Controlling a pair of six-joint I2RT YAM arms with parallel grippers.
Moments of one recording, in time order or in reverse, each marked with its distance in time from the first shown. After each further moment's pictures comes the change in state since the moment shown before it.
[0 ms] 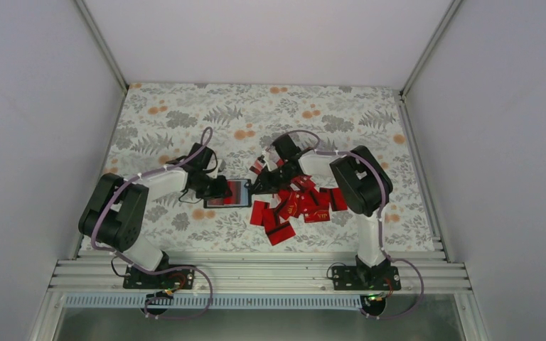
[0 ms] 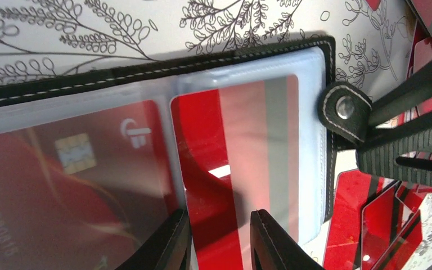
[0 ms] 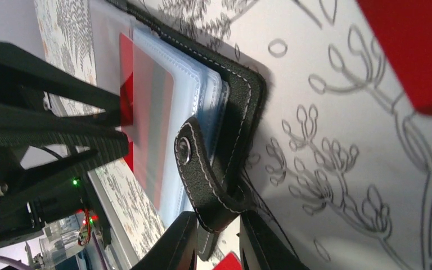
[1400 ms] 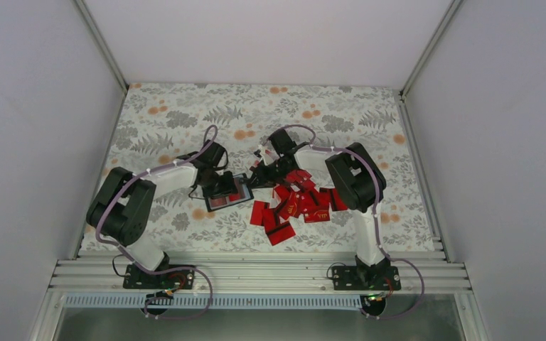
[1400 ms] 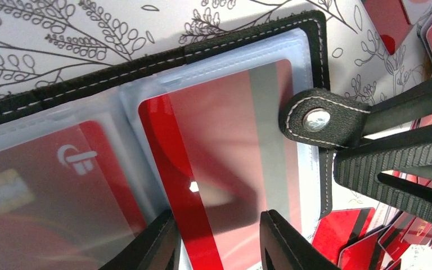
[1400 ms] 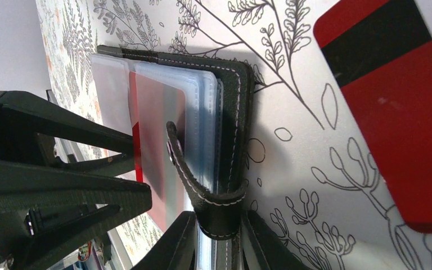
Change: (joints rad) left arm -0.081 0.059 0.085 -0.040 -0.088 -0.246; right arm -0.002 0.077 0.129 -0.034 0.008 -0.008
